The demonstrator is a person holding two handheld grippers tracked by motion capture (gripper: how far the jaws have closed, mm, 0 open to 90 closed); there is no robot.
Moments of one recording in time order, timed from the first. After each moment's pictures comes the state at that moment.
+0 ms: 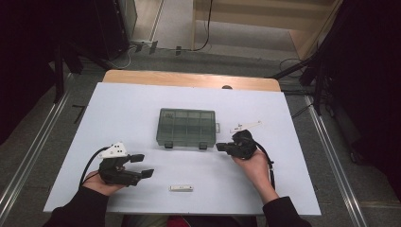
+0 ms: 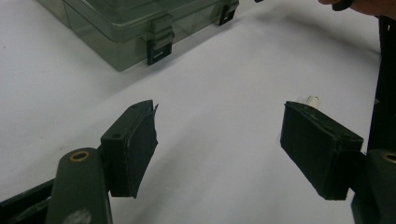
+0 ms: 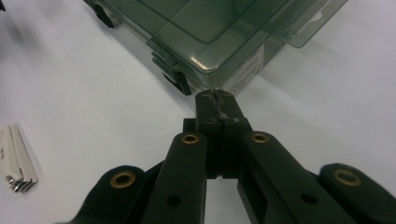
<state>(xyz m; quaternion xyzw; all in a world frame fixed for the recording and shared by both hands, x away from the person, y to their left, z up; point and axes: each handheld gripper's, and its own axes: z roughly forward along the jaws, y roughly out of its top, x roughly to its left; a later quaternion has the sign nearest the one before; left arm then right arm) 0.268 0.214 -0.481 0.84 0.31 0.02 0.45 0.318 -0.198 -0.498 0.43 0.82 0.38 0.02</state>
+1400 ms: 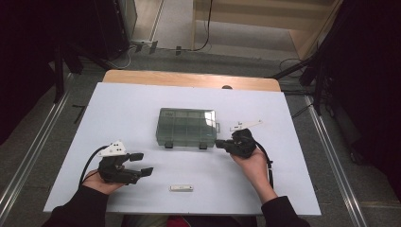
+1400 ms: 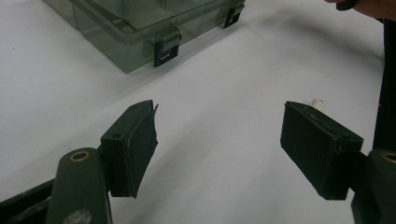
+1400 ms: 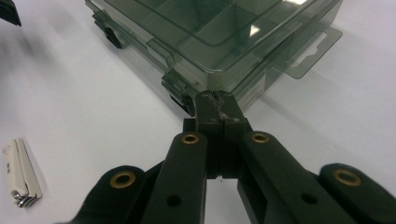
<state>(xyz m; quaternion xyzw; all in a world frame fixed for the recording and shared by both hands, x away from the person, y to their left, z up) 0.271 0.215 -0.481 0.83 0.32 0.02 0.45 0.316 -0.195 -0.488 0.42 0.81 0.41 0.04</state>
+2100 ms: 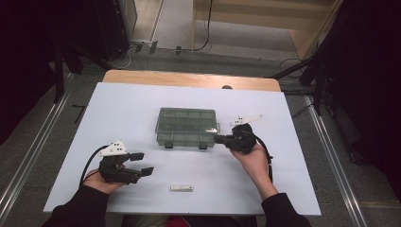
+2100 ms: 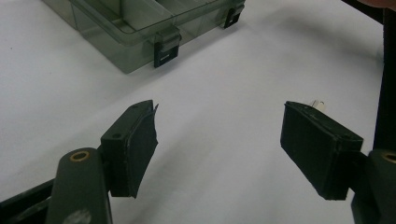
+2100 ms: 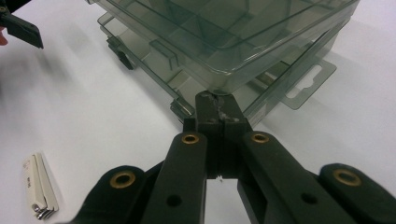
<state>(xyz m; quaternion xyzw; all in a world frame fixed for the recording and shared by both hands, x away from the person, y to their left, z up) 0.274 0.214 -0.482 0.83 0.32 0.02 0.45 0.325 -0.194 -0.474 0.41 0.81 0.42 0.04</state>
